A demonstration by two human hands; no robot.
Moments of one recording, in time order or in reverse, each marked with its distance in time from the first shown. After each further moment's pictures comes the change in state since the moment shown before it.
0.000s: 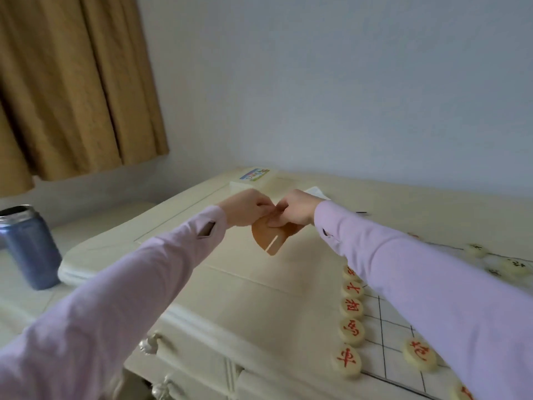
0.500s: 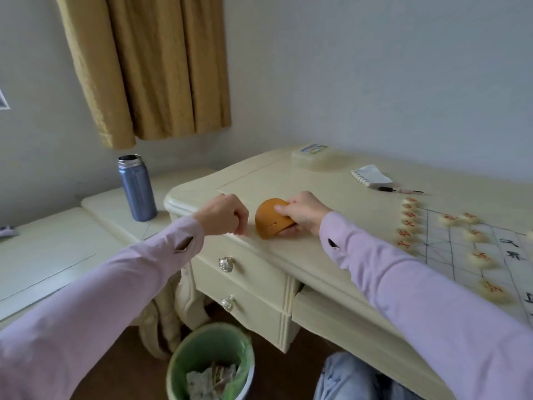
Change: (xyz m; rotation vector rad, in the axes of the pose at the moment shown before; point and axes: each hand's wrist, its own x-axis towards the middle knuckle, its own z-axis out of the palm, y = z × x) left_hand -0.168 -0.099 -0.002 0.130 0.077 -0.154; right_hand -0.065 -0.060 0.121 0.521 -0.030 0.037
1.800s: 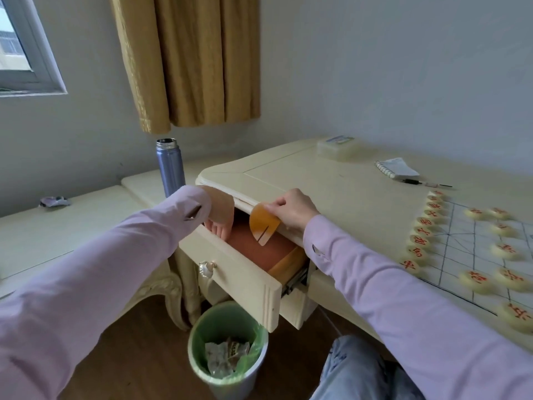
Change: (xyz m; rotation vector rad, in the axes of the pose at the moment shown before) left_hand -0.048 -0.009 -0.014 0.261 -0.703 -0.512; right_hand -0.023 0.012 0.057 -0.473 -0.002 -0.239
